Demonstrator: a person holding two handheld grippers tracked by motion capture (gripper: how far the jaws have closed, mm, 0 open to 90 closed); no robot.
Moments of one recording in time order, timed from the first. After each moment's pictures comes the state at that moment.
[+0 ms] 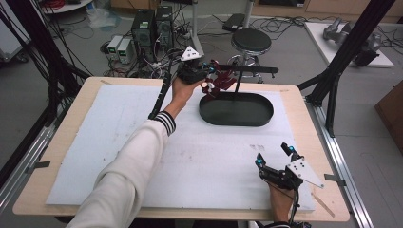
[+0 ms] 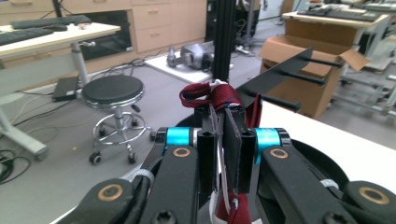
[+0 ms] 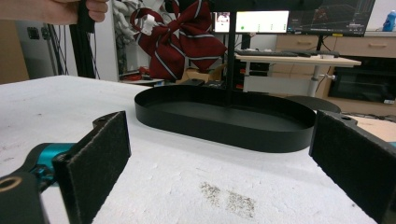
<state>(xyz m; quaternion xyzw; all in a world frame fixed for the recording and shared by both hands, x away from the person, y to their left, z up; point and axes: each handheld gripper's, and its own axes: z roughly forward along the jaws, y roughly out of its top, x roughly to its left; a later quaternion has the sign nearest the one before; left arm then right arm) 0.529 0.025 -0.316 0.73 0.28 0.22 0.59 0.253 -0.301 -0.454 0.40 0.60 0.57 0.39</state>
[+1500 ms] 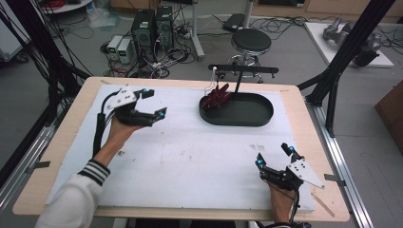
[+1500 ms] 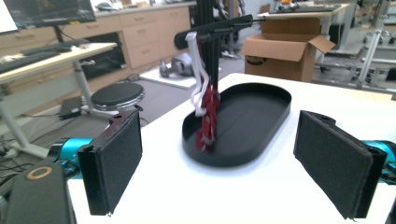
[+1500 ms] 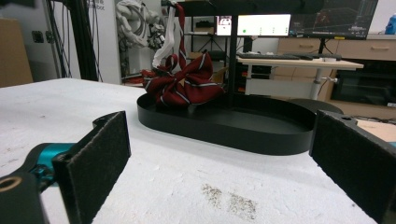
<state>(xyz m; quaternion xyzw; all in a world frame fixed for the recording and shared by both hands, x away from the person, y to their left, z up) 0.397 0.188 -0.353 0.72 0.20 0.24 0.61 0.252 -0.301 -0.455 0.40 0.59 0.58 0.39</state>
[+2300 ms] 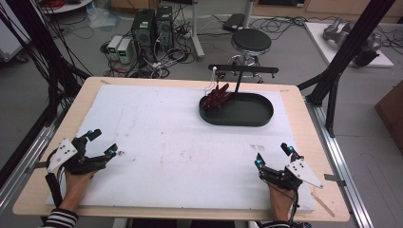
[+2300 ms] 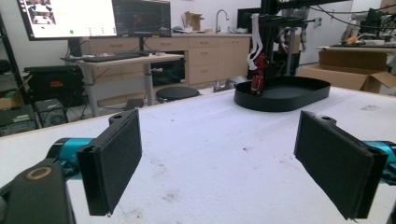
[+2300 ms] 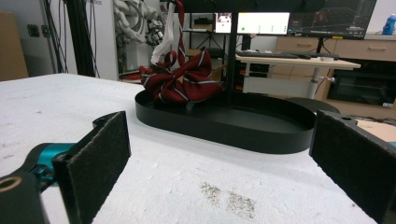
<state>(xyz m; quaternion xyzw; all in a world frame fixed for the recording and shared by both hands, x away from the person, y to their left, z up) 0.286 0.313 -0.449 0.63 0.31 0.32 0.64 0.252 -0.299 -0.454 0.40 0.60 0.57 0.40</state>
